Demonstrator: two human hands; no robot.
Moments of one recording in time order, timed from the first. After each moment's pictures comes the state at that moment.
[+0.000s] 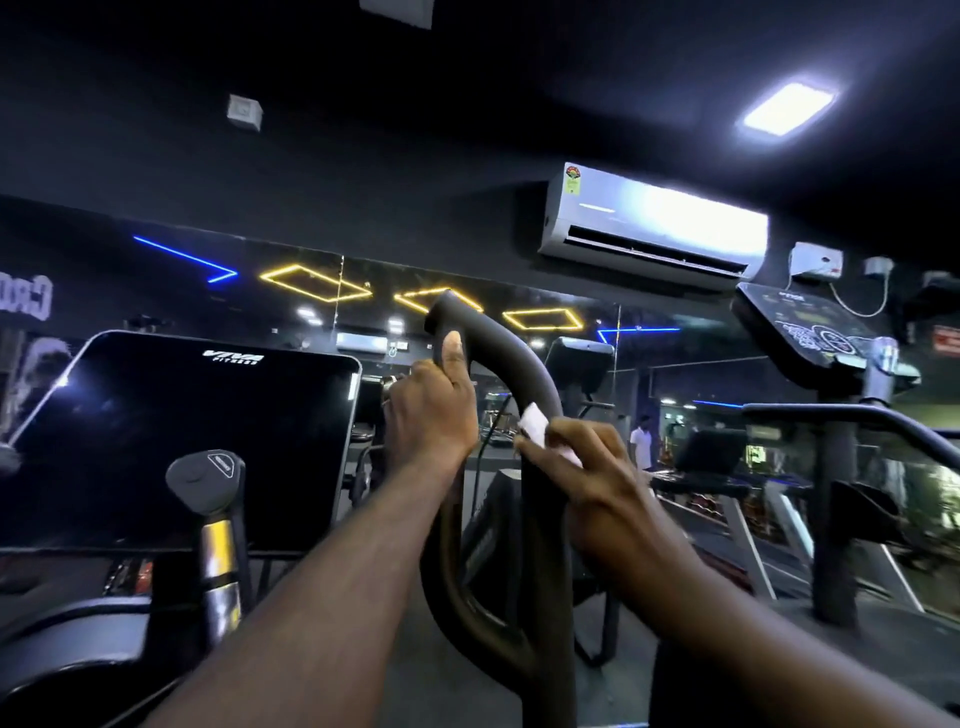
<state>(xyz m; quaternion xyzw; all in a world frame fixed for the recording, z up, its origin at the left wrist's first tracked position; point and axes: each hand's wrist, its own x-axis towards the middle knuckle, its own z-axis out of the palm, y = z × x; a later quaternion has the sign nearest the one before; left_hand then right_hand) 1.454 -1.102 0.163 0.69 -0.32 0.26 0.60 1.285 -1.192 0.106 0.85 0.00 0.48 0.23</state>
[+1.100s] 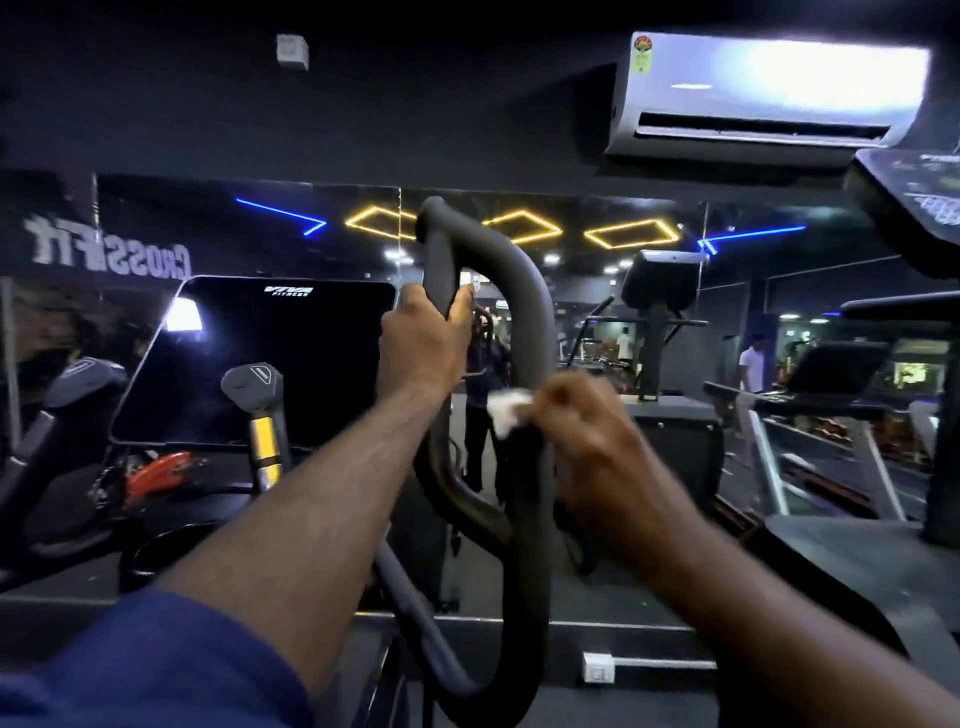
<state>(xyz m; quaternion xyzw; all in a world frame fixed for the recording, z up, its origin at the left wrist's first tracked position) 1.439 -1.102 0.138 0.70 -0.26 0.30 0.58 1.261 -1.196 0.058 0.85 0.07 0.52 0.11</state>
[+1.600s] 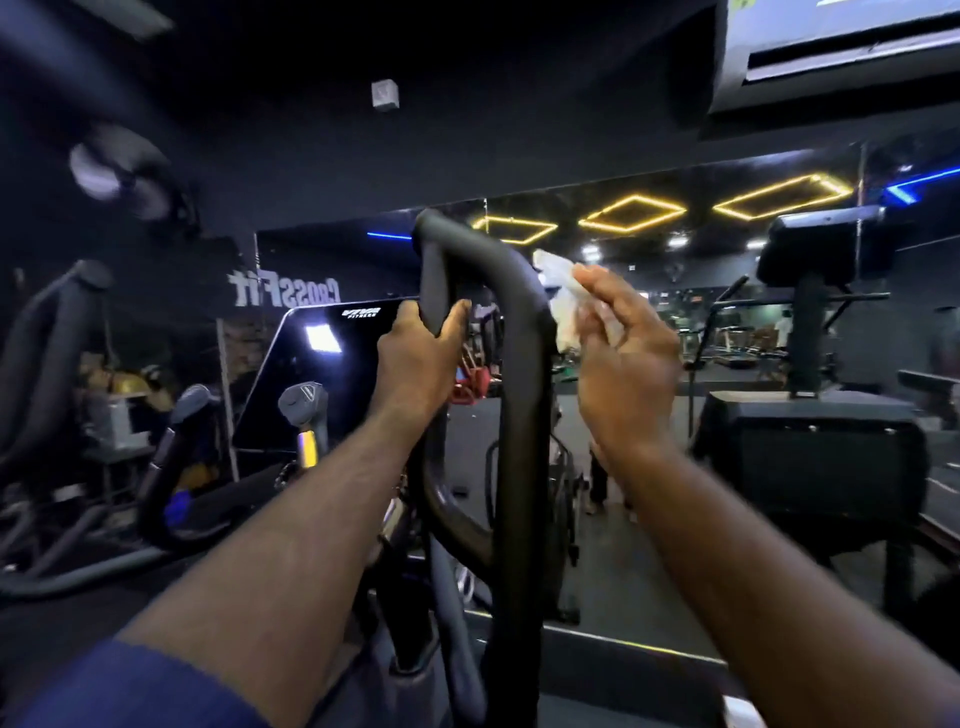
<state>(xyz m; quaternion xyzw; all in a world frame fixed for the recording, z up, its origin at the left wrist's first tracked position) 1.431 -1.111 0.139 0.72 -0.23 0.32 0.57 1.323 -1.256 0.114 0.63 0.10 0.63 -0.45</state>
